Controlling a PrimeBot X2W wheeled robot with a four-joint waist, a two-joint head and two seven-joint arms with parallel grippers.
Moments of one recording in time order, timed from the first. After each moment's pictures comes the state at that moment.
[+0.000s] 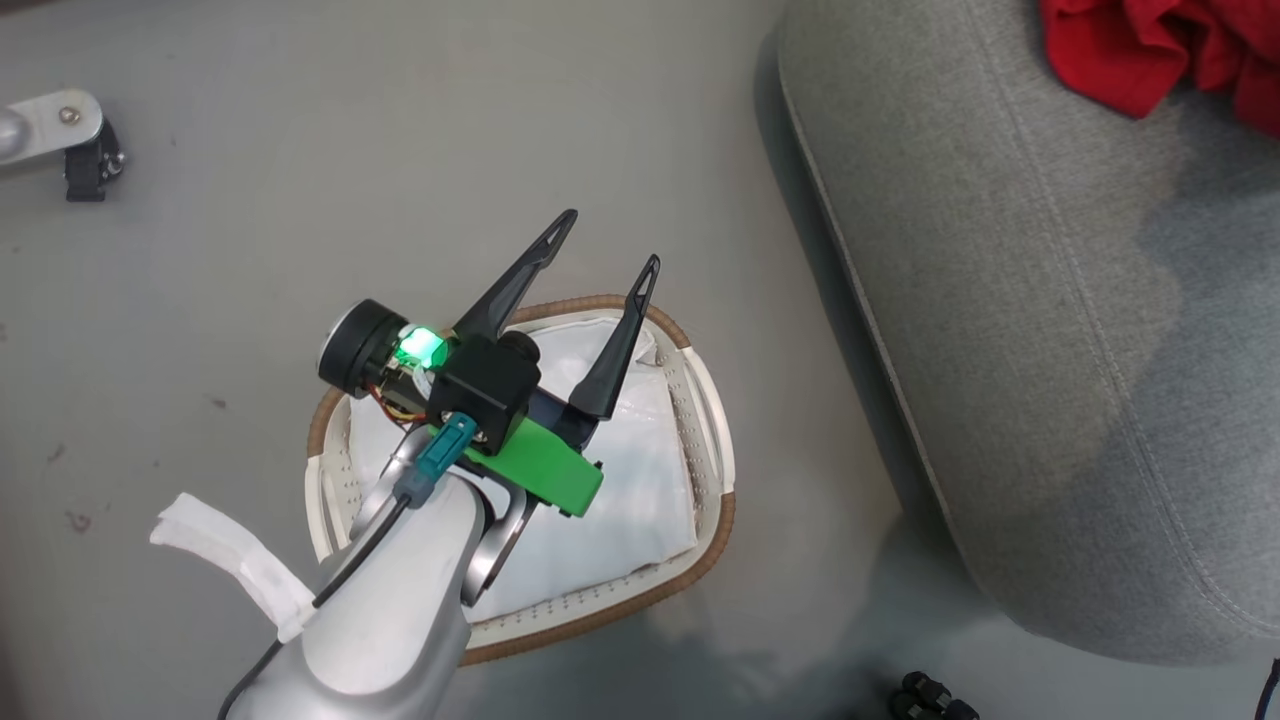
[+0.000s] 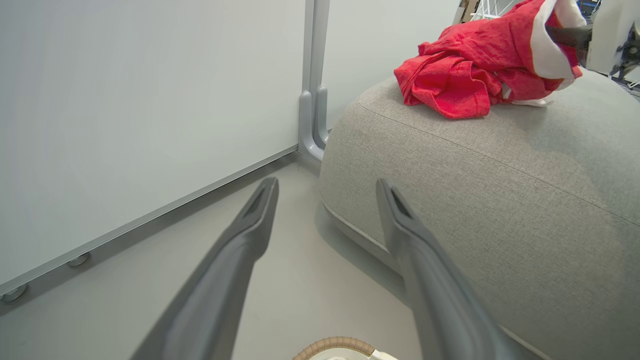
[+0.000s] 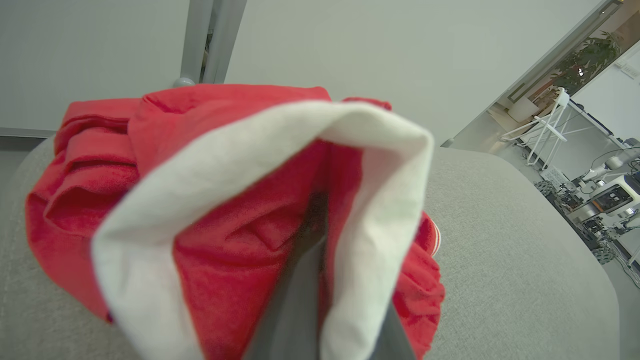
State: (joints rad) left arm -0.53 0.12 -0.54 0.28 -0.17 -0.13 -0.26; right arm -0.95 -0.29 -0.45 0.82 -0.36 0.13 -0.26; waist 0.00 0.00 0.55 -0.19
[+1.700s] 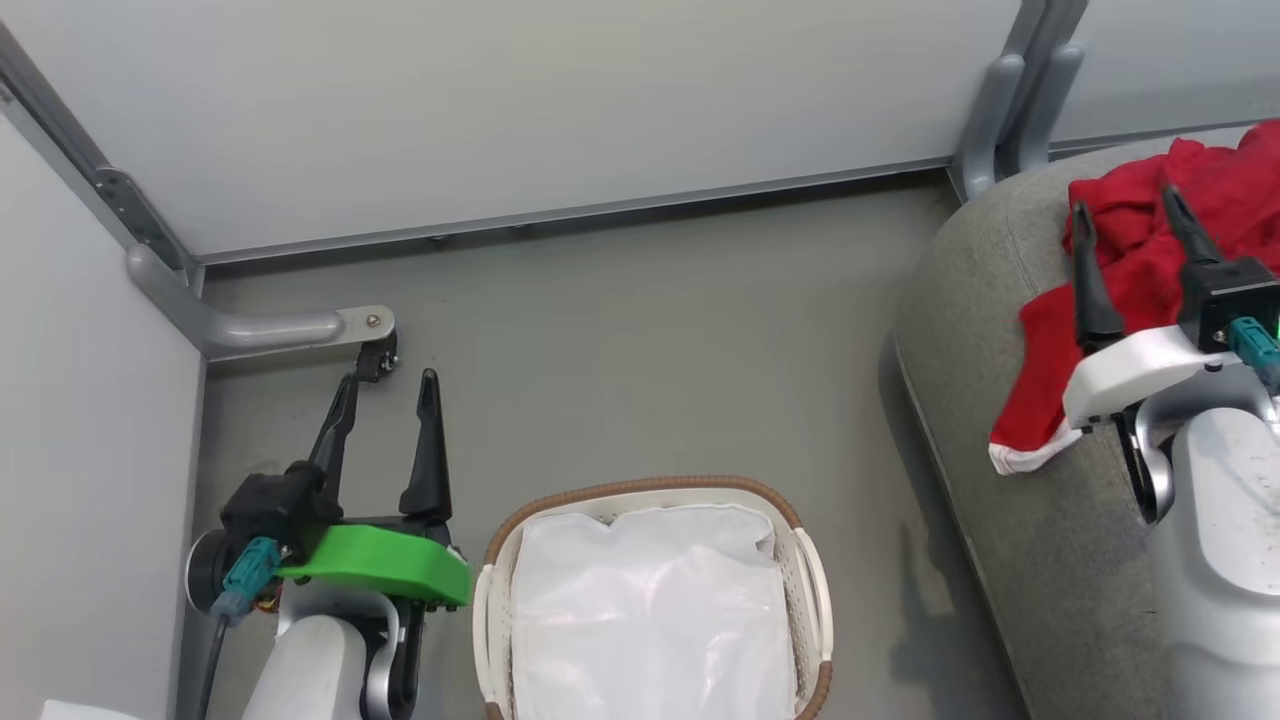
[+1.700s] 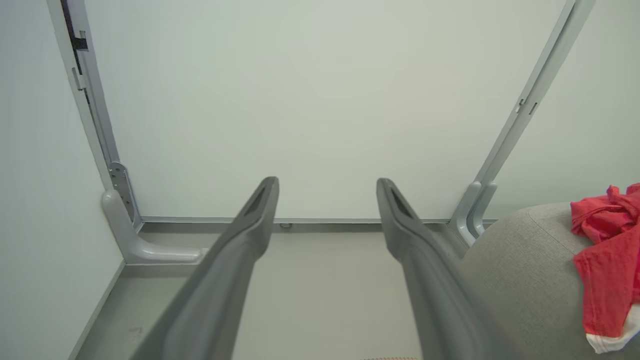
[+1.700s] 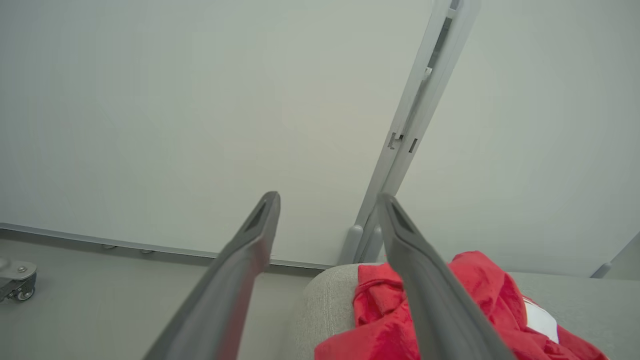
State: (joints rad) left arm -0.22 0.05 -0.18 0.30 -0.32 -0.07 -0.26; right arm -0.53 -0.15 -0.17 0.47 -0.13 0.13 -0.26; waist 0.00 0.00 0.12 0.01
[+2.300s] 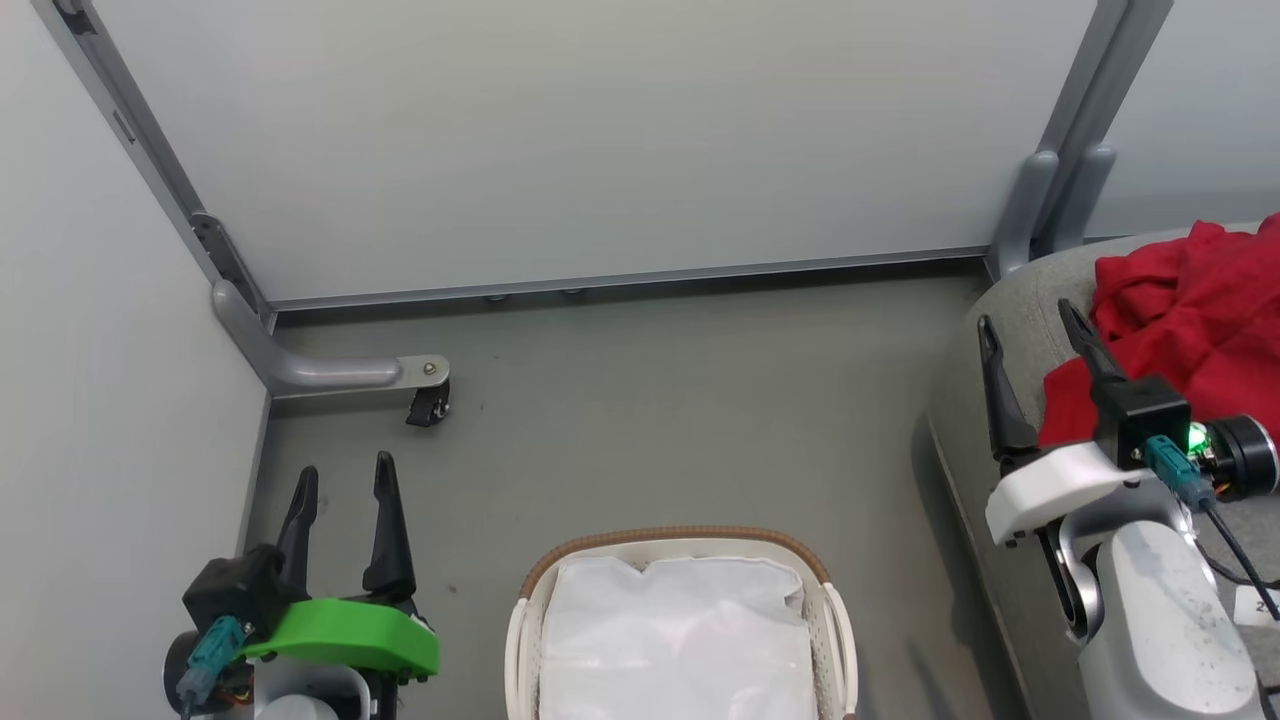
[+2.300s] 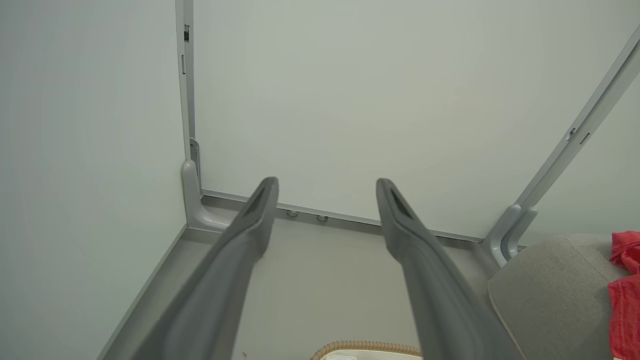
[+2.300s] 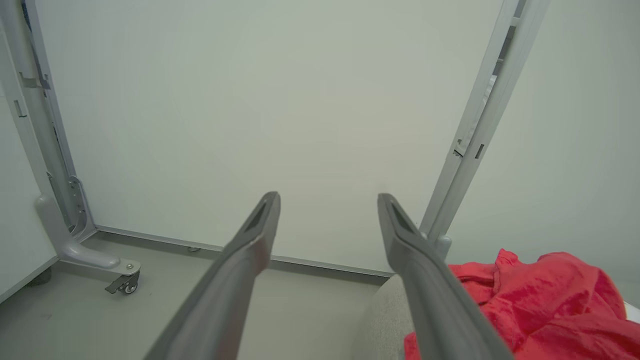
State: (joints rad) left arm -0.10 0.05 -0.10 0.29 -0.37 -0.05 -0.26; right arm -0.34 -0.05 -0.10 0.35 -0.09 0.13 -0.26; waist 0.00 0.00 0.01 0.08
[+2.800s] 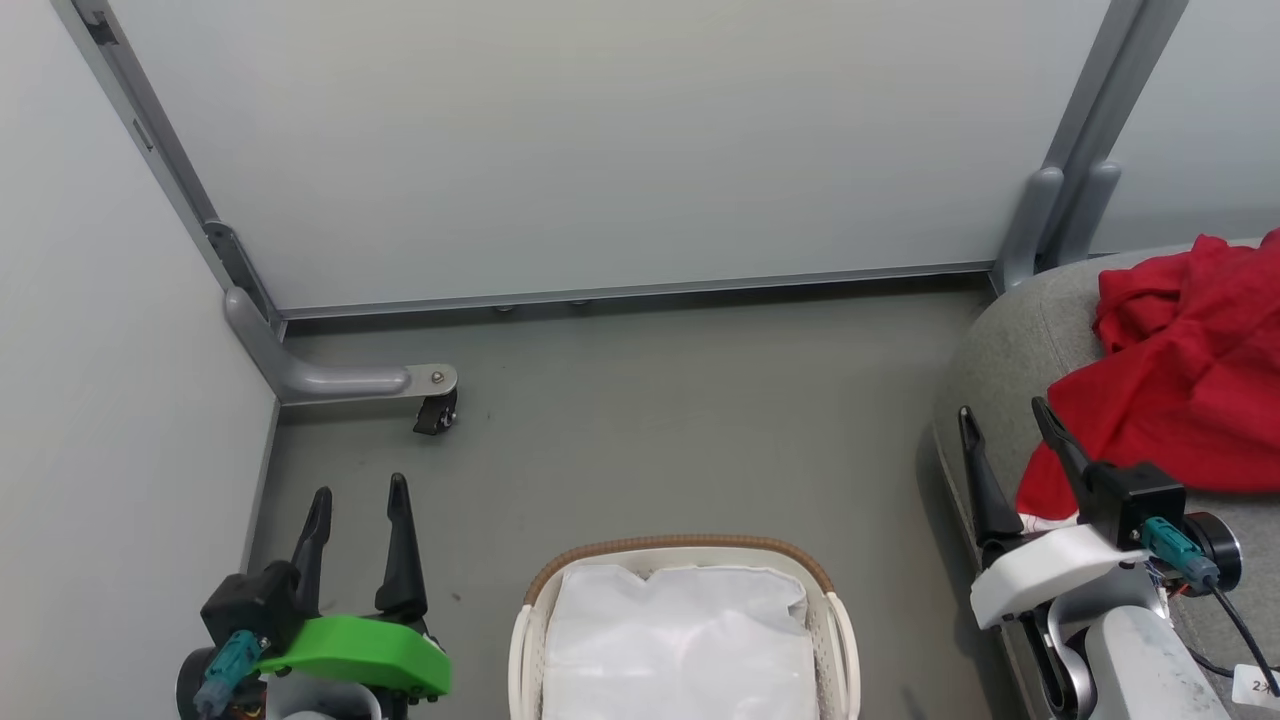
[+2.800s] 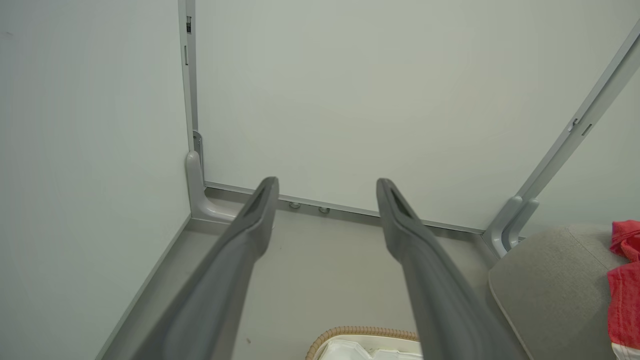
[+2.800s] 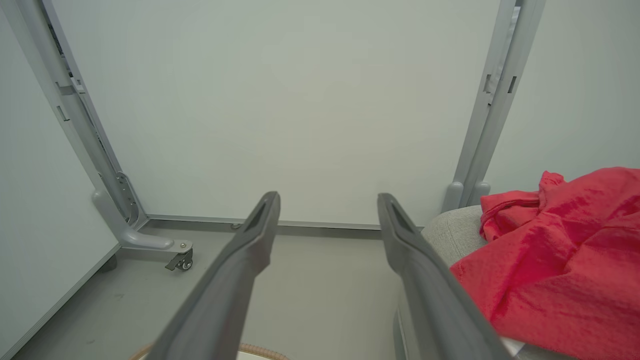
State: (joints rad) left arm -0.07 0.05 -0.12 0.31 -0.37 -0.04 -0.26; right arm -0.19 -0.05 -0.04 0.33 0.09 0.13 -0.26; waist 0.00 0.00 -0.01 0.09
